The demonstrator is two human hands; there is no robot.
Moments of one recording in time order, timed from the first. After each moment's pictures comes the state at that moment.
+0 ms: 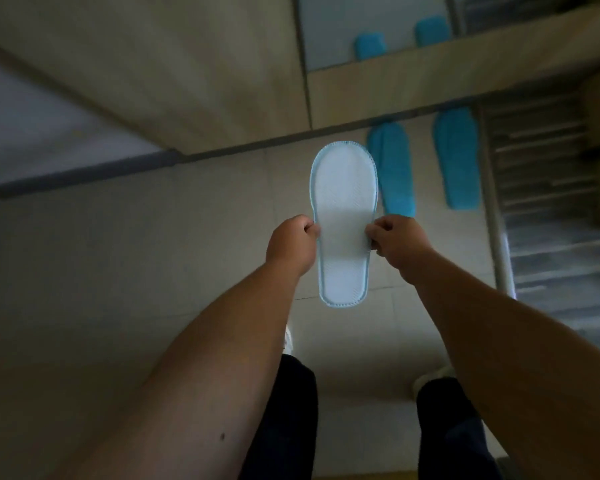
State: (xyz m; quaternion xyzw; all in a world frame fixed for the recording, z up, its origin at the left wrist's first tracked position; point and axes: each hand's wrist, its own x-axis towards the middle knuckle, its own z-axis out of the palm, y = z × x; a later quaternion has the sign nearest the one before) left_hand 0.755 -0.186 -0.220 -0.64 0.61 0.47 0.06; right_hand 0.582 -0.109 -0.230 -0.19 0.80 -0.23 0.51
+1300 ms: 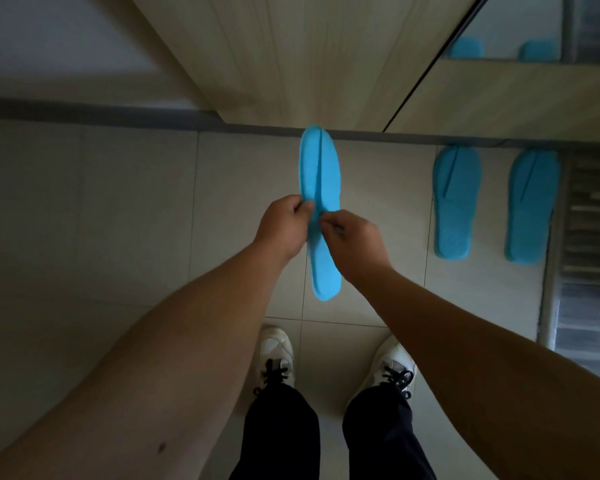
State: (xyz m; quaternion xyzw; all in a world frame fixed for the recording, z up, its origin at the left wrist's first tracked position) left_hand 0.841 -0.266 -0.305 -0.67 0.44 0.59 -0.10; right_hand 0.724 -0.207 -0.298 -0.47 0.74 -0.24 0.42
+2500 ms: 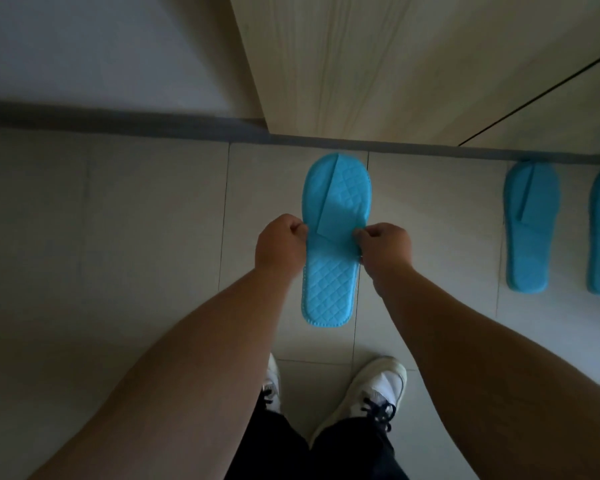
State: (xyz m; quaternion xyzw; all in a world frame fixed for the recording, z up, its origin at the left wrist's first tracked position) left_hand 0.949 -0.318 -0.412 -0.71 0.51 0.47 -0.06; right_hand 0.797 -0.282 -0.416 -0.17 0.84 -0.22 0.46
